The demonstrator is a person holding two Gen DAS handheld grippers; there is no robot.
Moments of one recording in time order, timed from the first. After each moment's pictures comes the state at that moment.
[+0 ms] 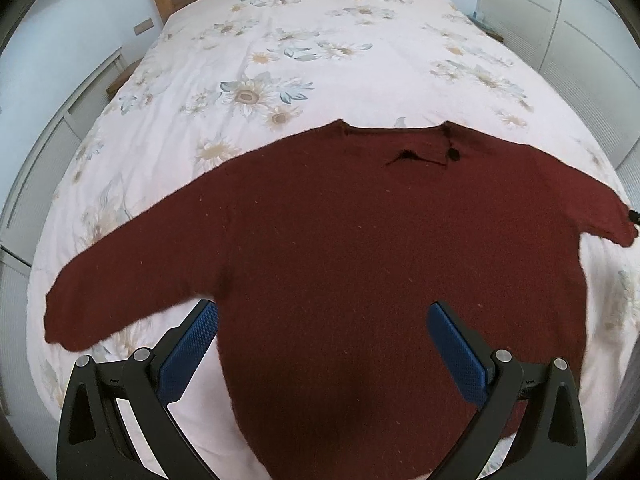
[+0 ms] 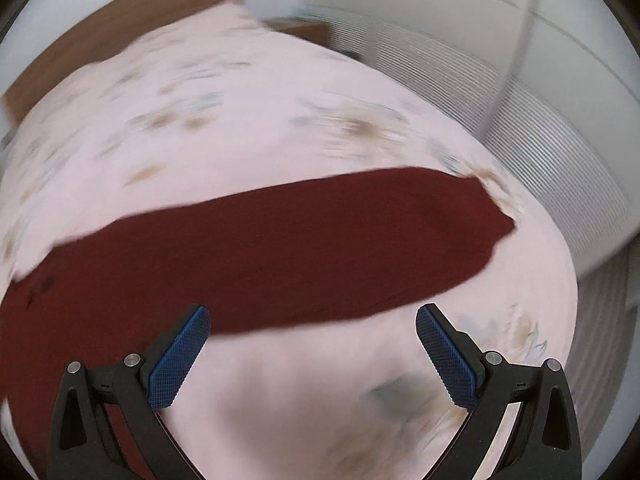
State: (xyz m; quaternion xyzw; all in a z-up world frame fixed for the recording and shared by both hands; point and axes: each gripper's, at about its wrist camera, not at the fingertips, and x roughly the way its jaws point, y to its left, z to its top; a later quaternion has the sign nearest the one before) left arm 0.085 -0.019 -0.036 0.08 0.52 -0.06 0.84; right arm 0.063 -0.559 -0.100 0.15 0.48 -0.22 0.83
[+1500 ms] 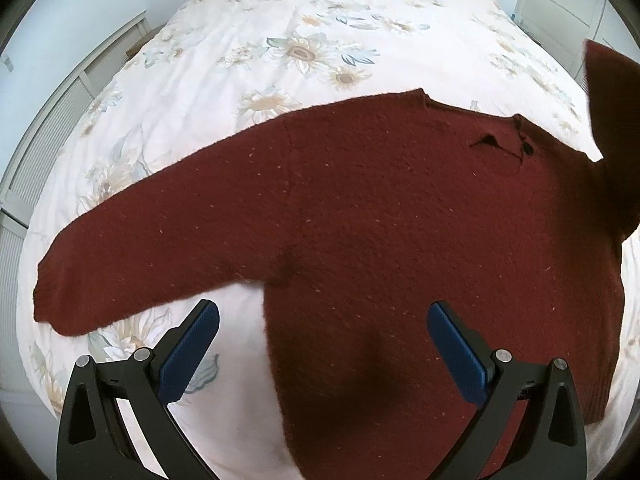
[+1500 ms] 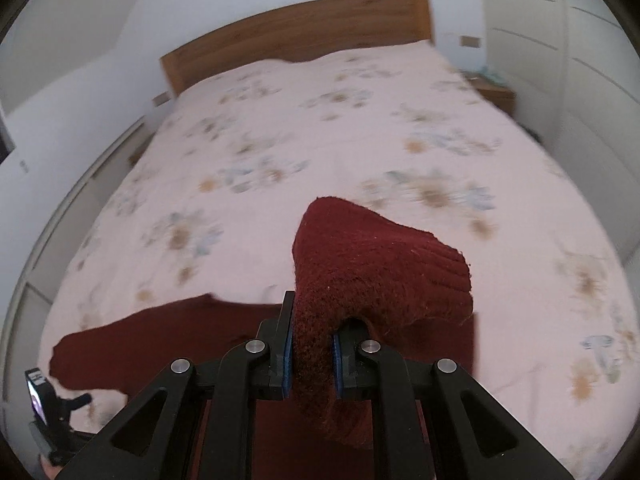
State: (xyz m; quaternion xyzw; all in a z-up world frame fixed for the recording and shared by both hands) left arm 0.101 0.061 -0.078 0.05 0.55 -0.02 0.83; right arm 0.210 -0.294 0.041 0.10 0.42 0.07 0.90
